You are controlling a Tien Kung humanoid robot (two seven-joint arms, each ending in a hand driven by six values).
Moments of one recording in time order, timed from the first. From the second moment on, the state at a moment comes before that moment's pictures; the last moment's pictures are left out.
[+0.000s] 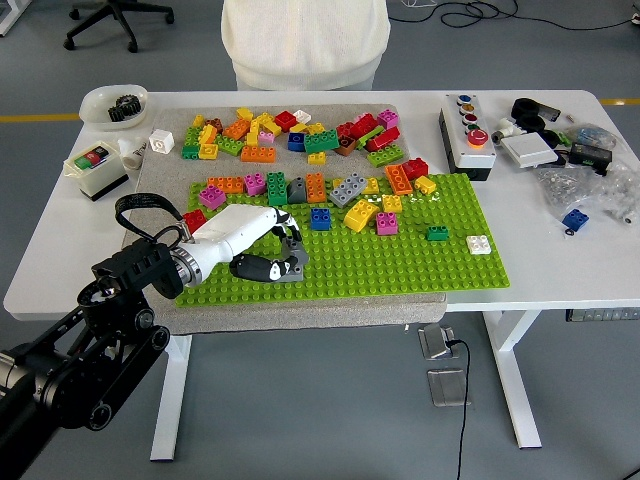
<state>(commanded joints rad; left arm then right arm) -0.45 0.11 -1.11 -1.25 2.27 -0.18 -0.08 0.08 -0.07 1.64 0.18 -2.04 0.05 -0.12</state>
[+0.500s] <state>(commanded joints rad) -0.46 0.11 -1.10 -1.21 2.27 -0.16 -0.10 0.08 -0.07 1.64 0.18 -2.04 0.05 -0.12</state>
